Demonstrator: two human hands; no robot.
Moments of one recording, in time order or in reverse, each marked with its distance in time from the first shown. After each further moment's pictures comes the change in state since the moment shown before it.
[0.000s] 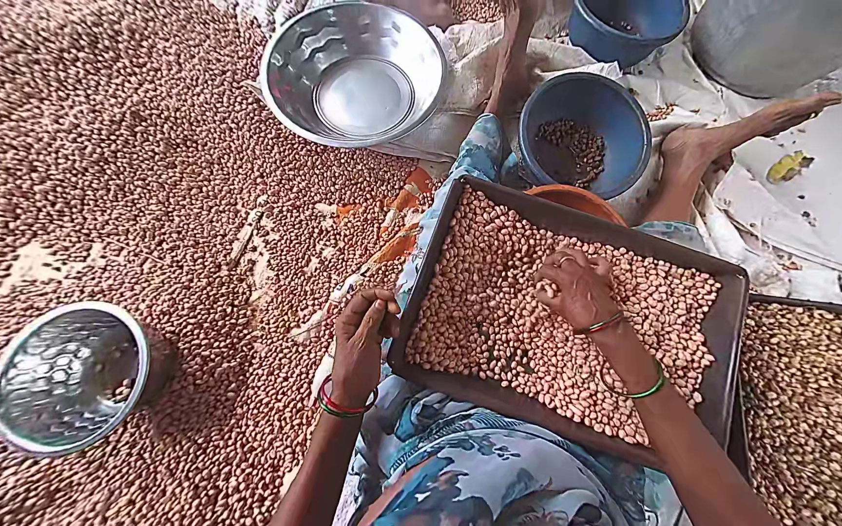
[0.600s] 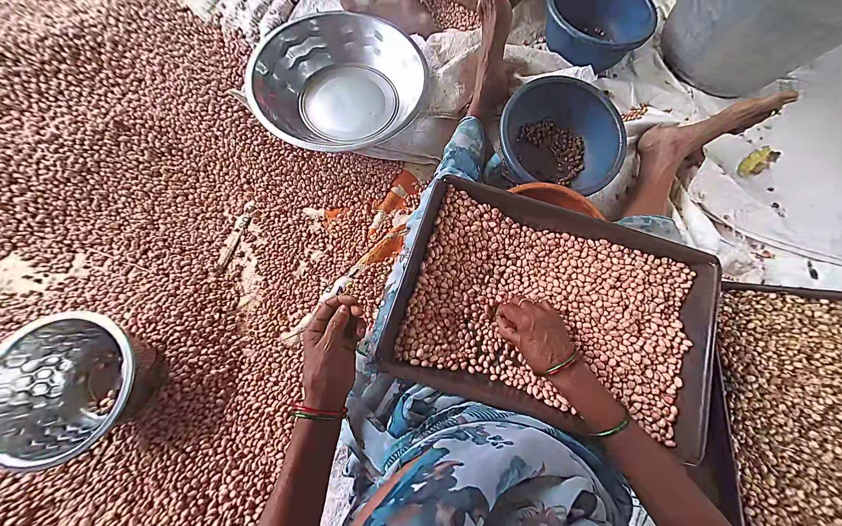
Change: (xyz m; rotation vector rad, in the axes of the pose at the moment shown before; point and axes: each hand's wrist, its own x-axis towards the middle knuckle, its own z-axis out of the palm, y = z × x) left_hand -0.006 -0.003 -0.018 -0.012 0.161 -0.053; right_hand -0.049 -0.049 0.026 0.044 0.020 -0.018
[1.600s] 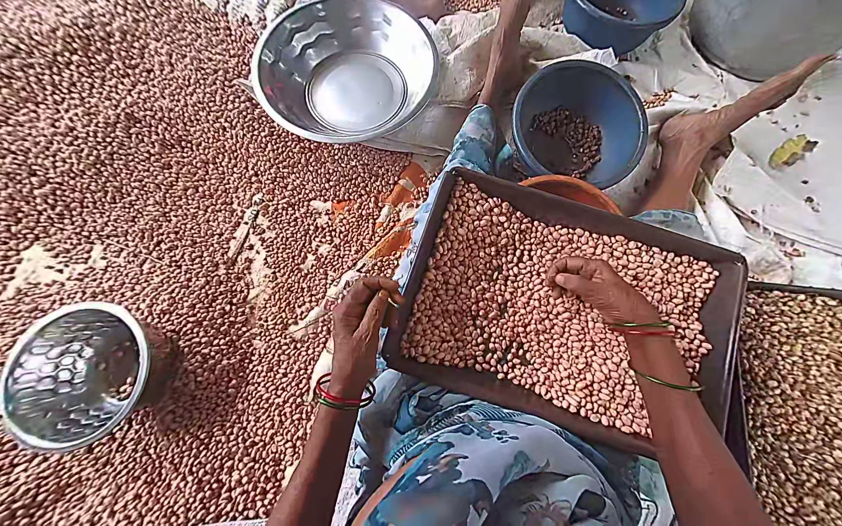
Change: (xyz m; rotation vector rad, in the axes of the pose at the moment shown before) left_hand 0.005 0.010 0.026 0.214 -0.265 0.211; right_hand 0.031 0.067 -0.050 0.964 -0.145 0.239
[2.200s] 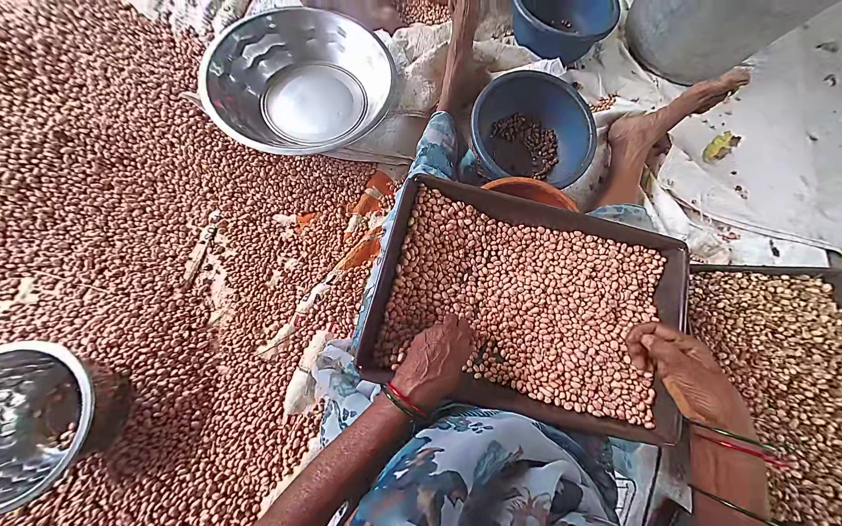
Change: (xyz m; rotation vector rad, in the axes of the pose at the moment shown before) left_hand 0.007 0.034 0.112 1.111 -1.073 -0.407; right_hand -0.147 0.013 -0.033 0.057 0.466 0.101
